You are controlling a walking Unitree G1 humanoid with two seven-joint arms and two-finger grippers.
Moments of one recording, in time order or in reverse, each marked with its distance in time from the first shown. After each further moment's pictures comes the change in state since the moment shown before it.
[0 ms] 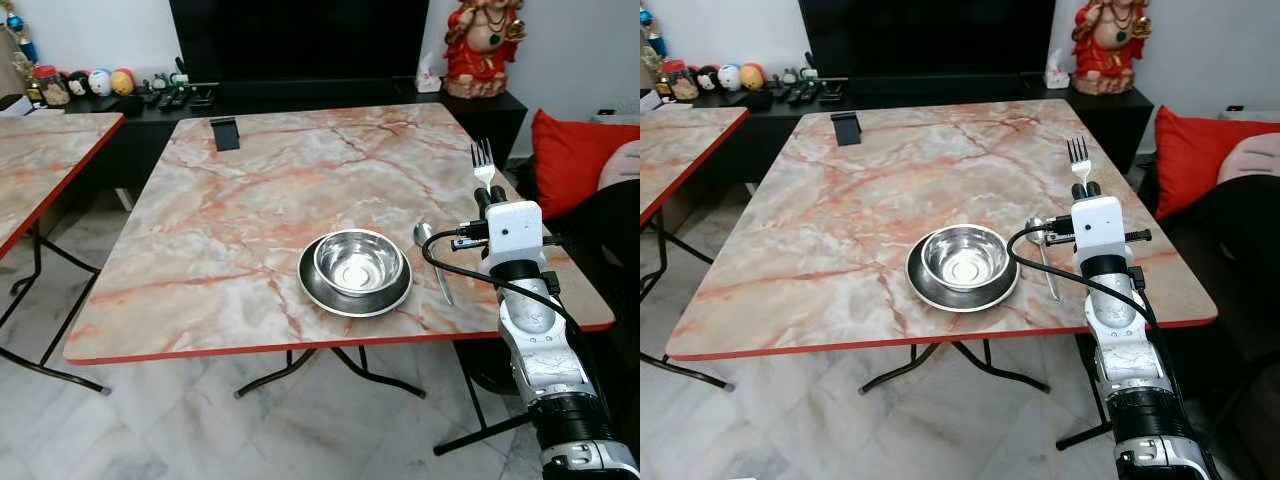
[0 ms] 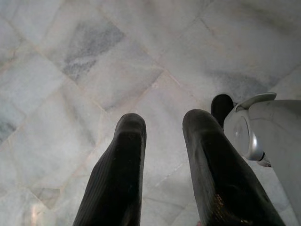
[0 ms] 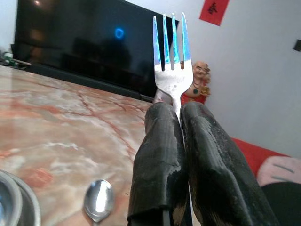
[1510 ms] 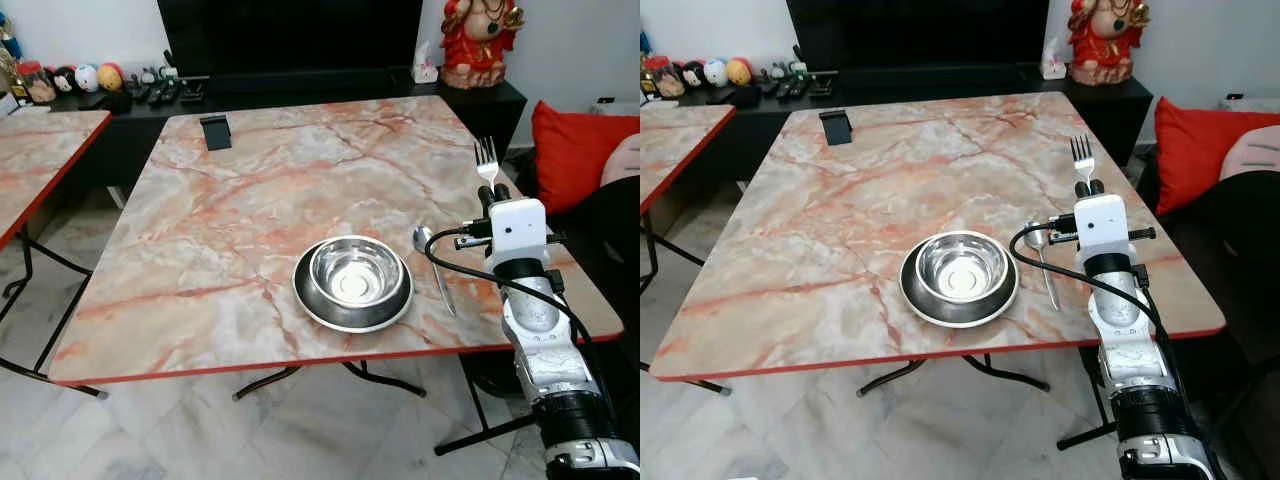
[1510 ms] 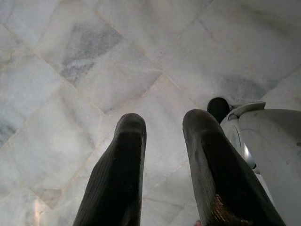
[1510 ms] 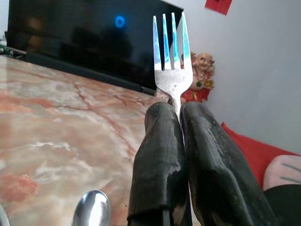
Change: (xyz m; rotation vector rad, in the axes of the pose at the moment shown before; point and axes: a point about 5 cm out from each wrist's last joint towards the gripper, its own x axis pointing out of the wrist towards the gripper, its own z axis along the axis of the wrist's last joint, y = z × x) left arm 0.000 -0.002 0.001 -0.003 -0.002 -0.010; right arm 0.002 -0.003 0.002 -0.010 -0.007 -0.002
